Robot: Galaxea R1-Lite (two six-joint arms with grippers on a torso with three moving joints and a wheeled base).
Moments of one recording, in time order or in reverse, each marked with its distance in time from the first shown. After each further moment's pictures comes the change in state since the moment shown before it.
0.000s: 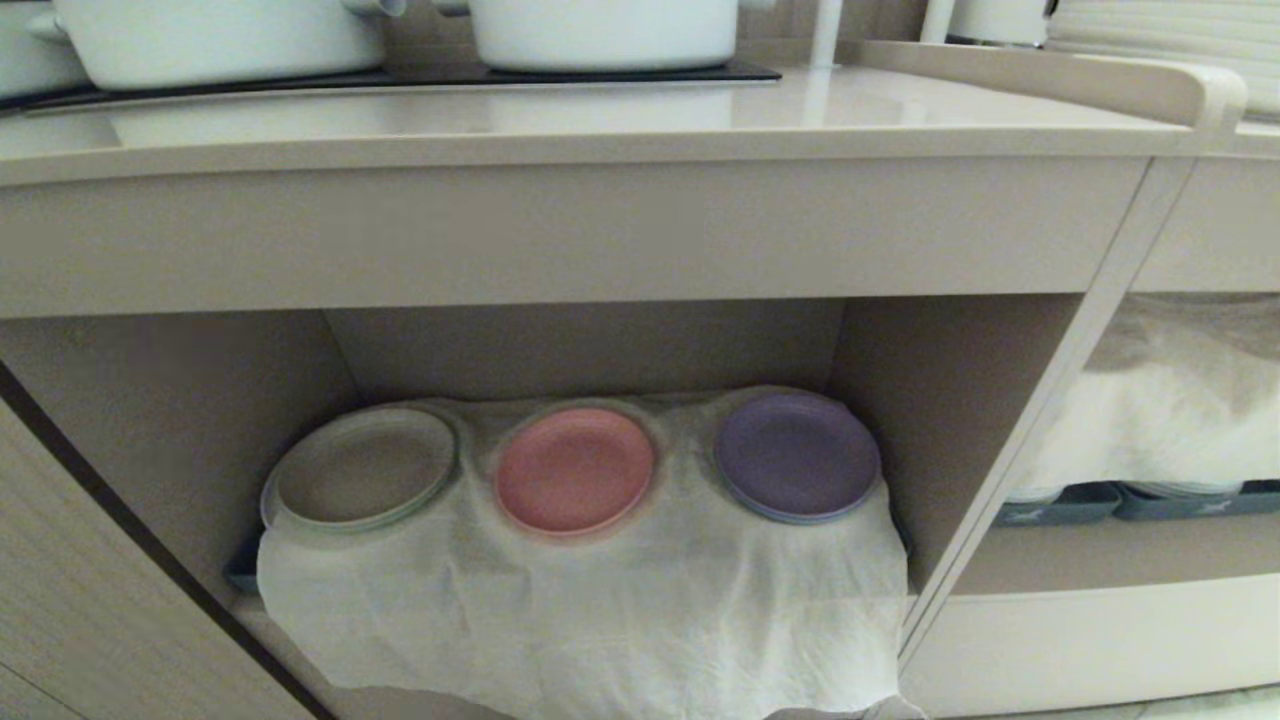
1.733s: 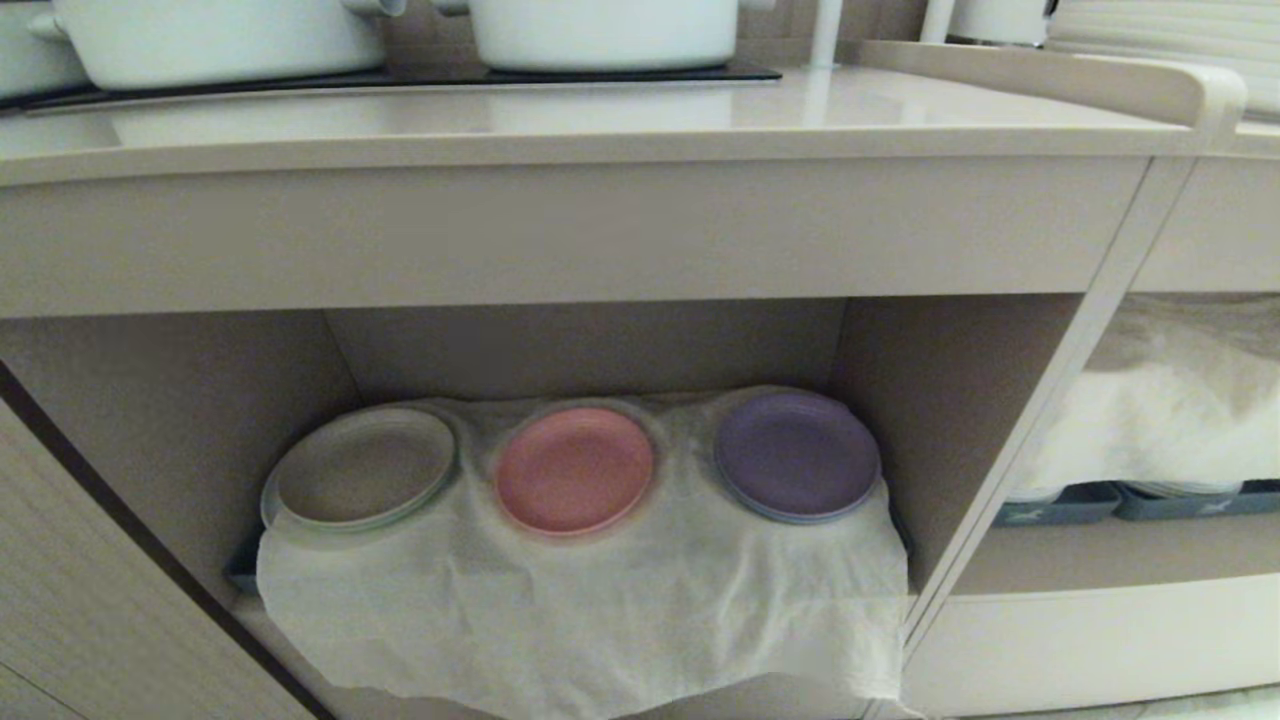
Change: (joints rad) left arm 0.000 0.000 0.014 0.028 0.050 -0.040; right arm 0.000 0.000 0.000 0.000 0.000 0.000
